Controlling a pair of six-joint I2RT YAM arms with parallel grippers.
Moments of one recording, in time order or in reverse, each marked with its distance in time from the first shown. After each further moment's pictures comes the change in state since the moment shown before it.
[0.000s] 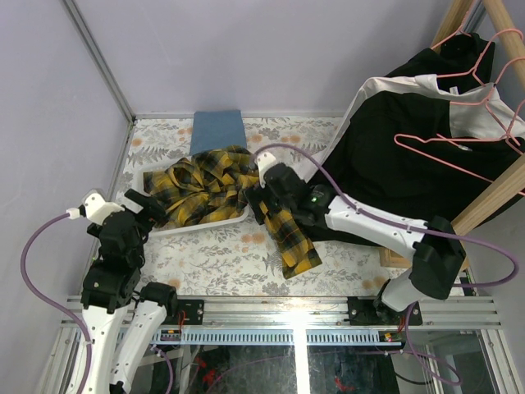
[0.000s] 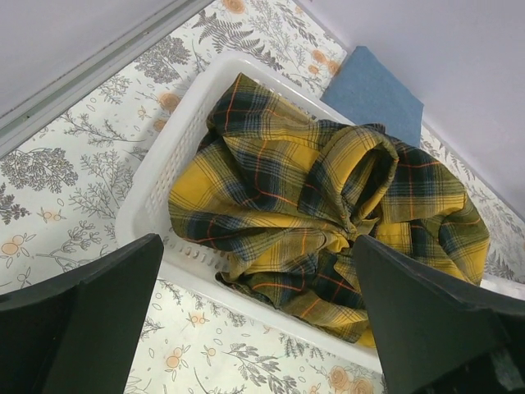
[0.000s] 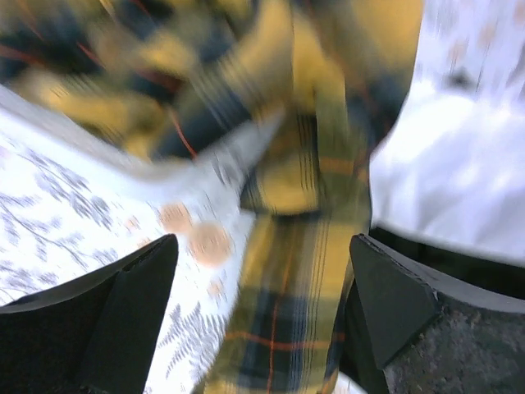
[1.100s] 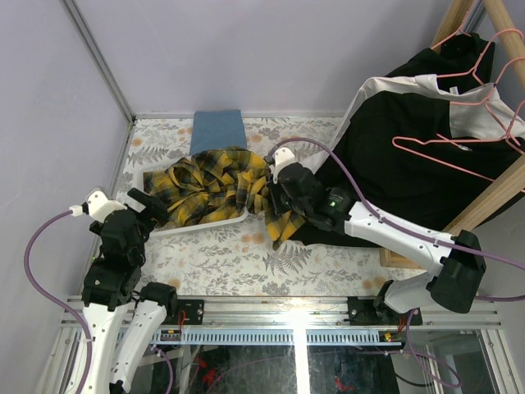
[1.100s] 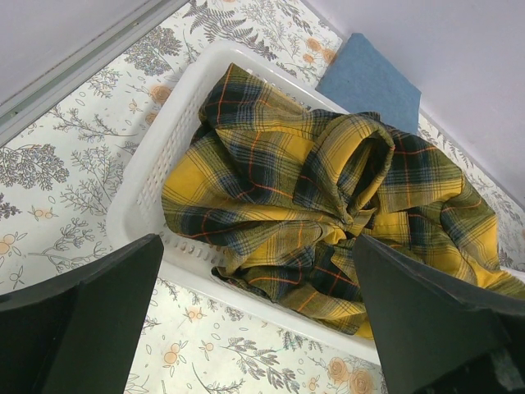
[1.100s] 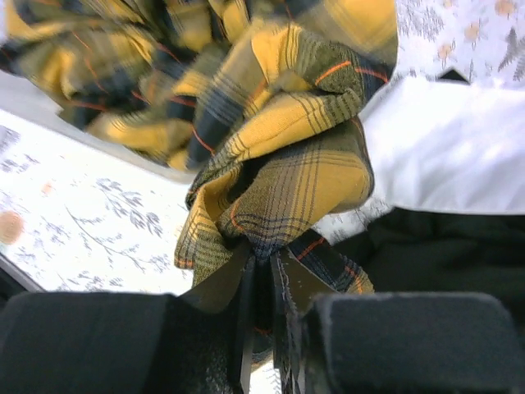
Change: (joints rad) left arm 0.000 0.020 -0.001 0.003 0.034 0.012; right arm 0.003 -0.135 -0.095 -0.073 0.034 0.182
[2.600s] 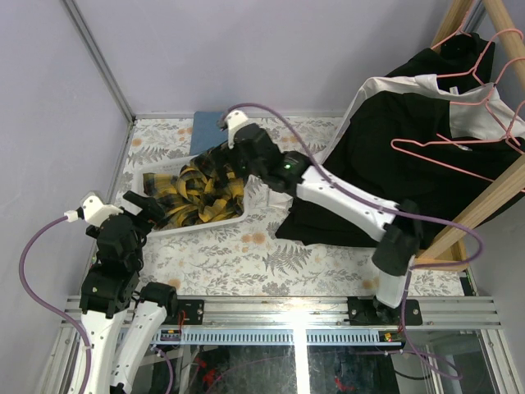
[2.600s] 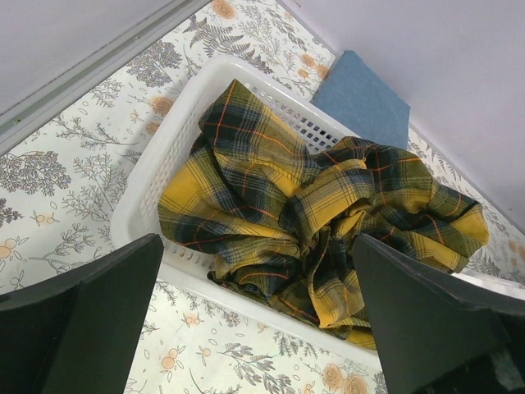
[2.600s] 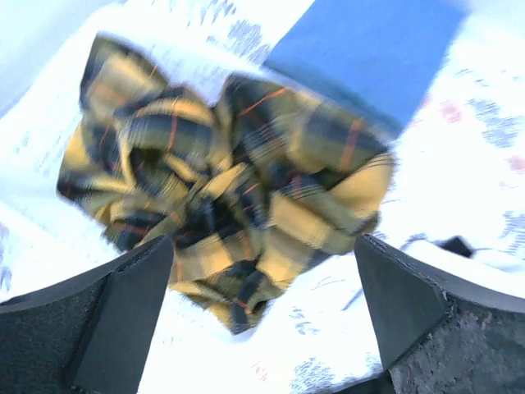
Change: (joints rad) left arm 0.000 -0.046 0.000 0.000 -0.016 -0.001; right arm 0.003 0.494 0.663 -0.063 -0.072 -0.140
